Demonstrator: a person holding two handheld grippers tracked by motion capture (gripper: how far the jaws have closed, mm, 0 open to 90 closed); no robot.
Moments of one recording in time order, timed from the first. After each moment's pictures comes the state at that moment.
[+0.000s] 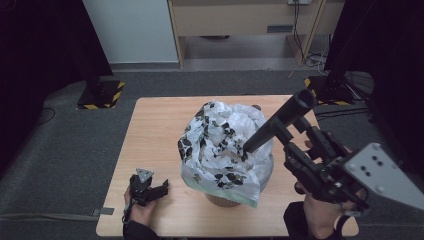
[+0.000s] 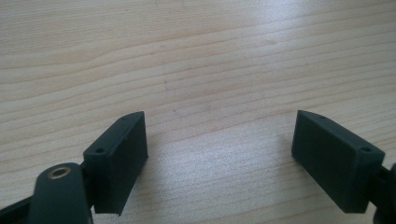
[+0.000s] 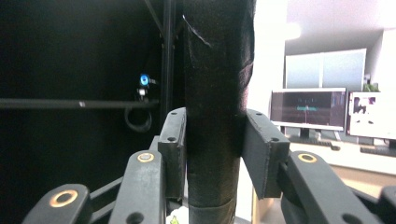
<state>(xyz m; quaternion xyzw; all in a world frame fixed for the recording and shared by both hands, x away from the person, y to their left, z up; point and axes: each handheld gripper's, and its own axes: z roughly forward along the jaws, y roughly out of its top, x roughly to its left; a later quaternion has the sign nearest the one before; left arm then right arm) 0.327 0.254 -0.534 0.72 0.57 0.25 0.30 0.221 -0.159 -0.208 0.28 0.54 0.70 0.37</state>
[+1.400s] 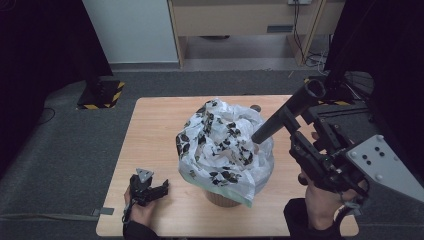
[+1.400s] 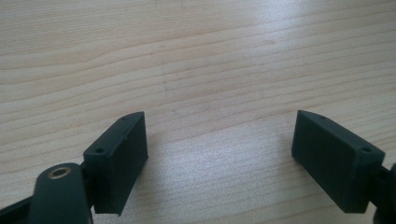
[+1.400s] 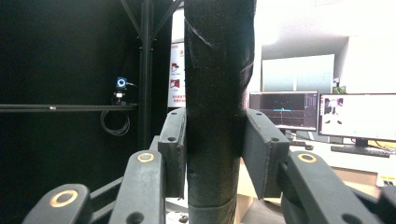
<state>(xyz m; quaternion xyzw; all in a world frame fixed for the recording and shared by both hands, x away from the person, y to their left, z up) 0.327 0.254 -0.534 0.72 0.57 0.25 0.30 0.235 -0.166 -0.210 0.30 0.52 0.69 0.40</state>
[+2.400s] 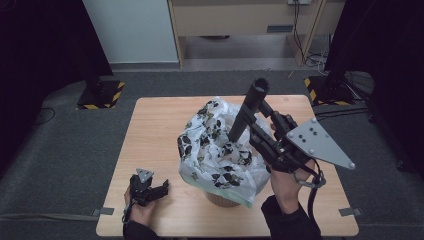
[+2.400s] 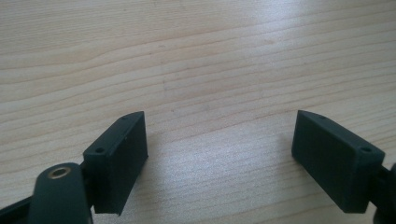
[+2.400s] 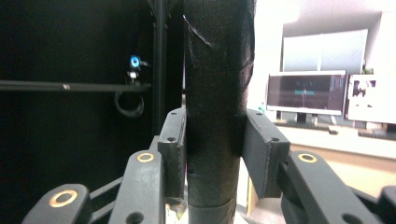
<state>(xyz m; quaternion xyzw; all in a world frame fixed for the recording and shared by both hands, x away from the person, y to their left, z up) 0.327 0.254 -0.534 0.72 0.57 0.25 0.30 0.278 -0.116 -0.235 0.30 0.56 0.68 0.37</state>
